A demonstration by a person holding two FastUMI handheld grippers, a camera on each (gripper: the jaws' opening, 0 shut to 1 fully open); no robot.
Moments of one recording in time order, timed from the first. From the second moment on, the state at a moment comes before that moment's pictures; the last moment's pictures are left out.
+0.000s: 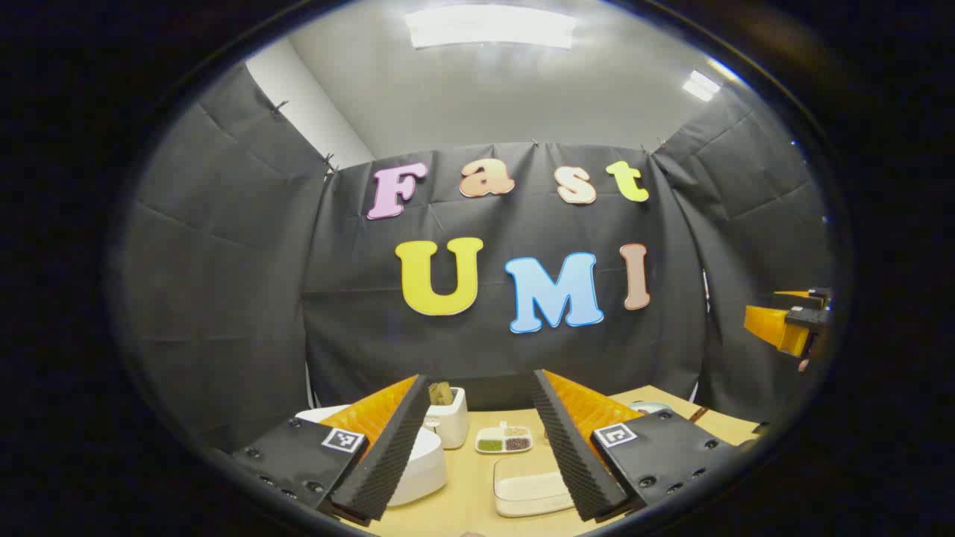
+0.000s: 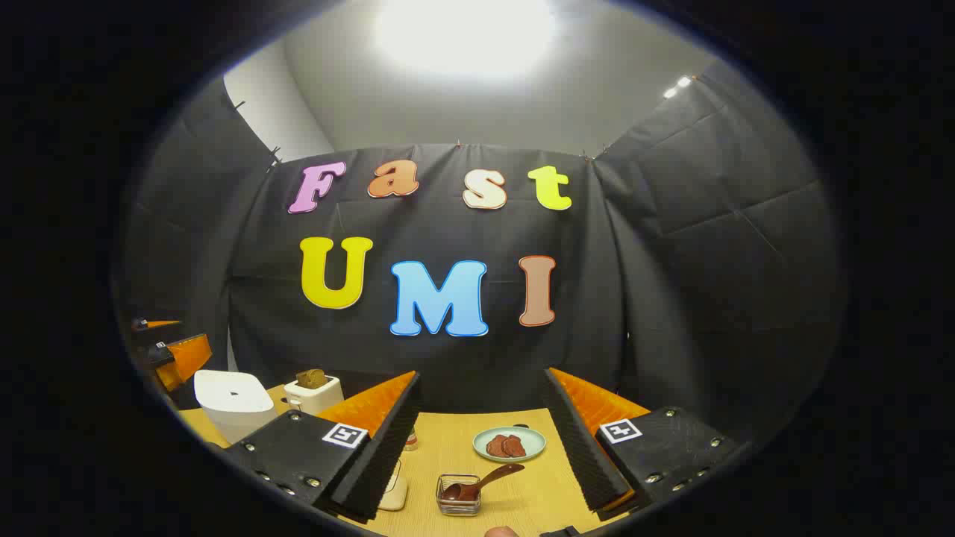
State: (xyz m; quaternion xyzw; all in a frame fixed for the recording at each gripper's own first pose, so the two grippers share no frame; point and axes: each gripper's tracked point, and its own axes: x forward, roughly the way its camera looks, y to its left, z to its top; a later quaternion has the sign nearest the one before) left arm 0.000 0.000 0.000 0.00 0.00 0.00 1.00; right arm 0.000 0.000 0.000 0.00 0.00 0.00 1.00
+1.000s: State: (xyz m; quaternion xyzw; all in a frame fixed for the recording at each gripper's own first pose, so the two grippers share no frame) left arm 0.006 0.013 -0.006 0.01 0.01 0.02 1.00; right arm 0.015 0.014 -0.010 -0.01 0.01 0.02 1.00
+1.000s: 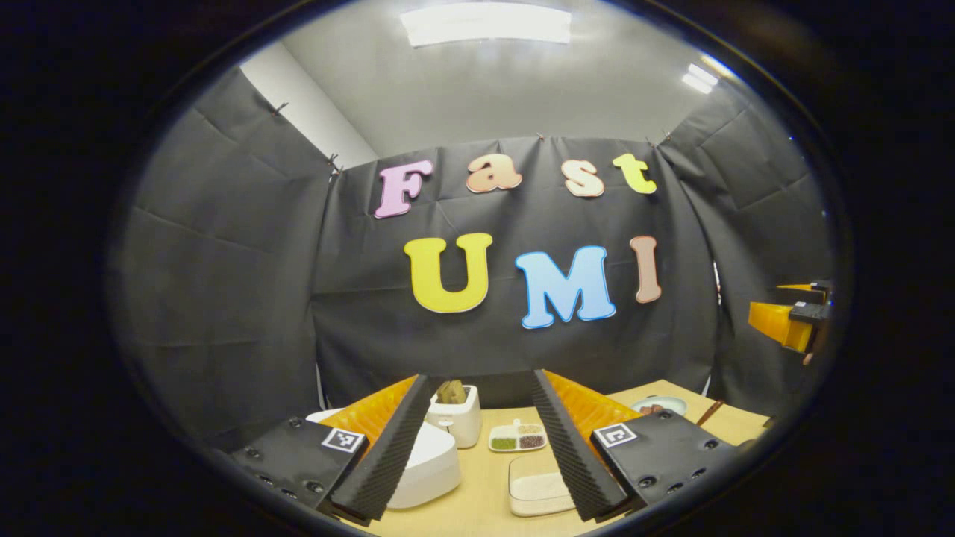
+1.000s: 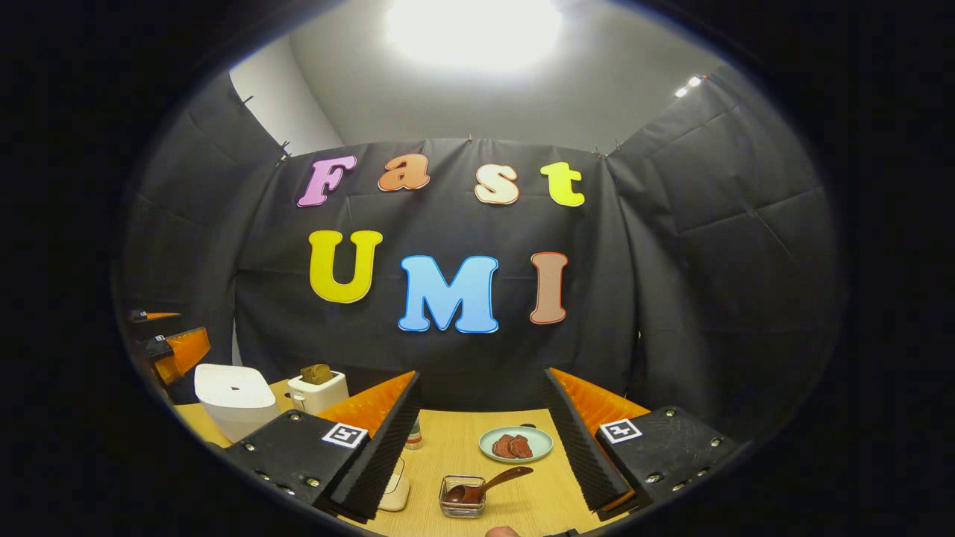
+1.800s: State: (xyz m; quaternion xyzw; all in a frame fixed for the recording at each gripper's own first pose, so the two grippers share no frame) left arm 0.008 0.024 -0.011 0.01 0.01 0.02 1.00; right arm 0.016 0.017 -0.018 0.00 0.01 0.01 1.00
